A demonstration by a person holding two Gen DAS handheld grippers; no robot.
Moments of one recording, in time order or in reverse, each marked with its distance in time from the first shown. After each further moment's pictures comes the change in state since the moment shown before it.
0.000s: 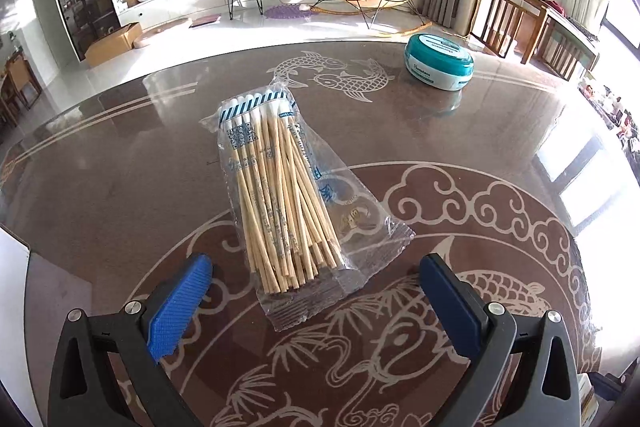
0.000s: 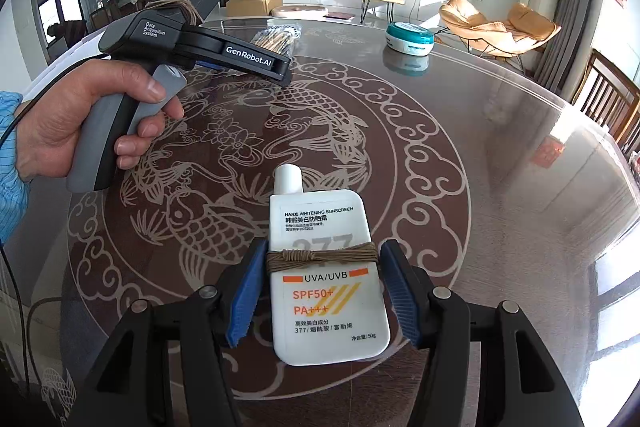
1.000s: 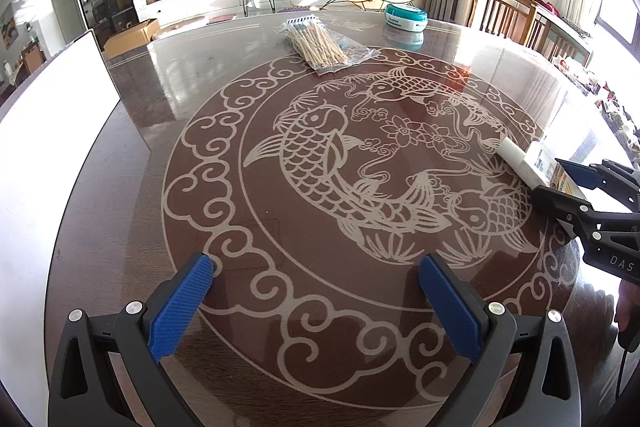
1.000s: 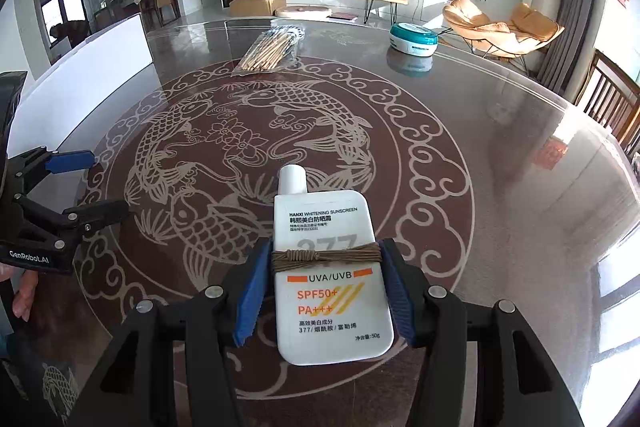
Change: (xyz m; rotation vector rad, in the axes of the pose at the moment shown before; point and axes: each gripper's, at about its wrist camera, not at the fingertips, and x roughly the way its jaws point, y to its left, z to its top) left arm -0.109 0.021 -0.171 -0.014 -0.031 0.015; right arm 0.002 -0.002 0.000 -0.004 -0.002 0.011
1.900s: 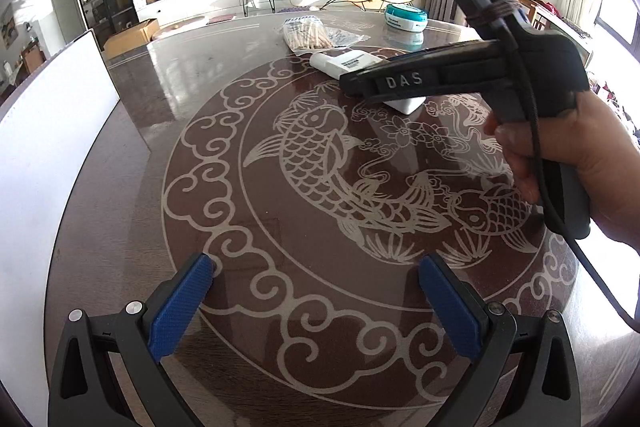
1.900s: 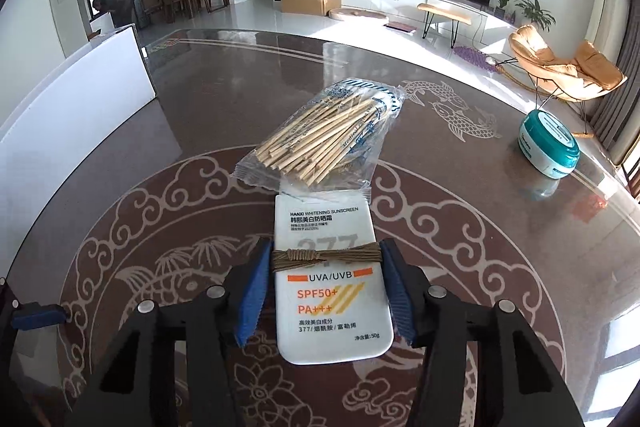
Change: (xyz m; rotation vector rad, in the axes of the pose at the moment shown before) left arm 0.002 -0.001 0.001 -0.002 0.000 0.001; right arm 0.116 0.060 0.137 -0.144 -0.003 0.131
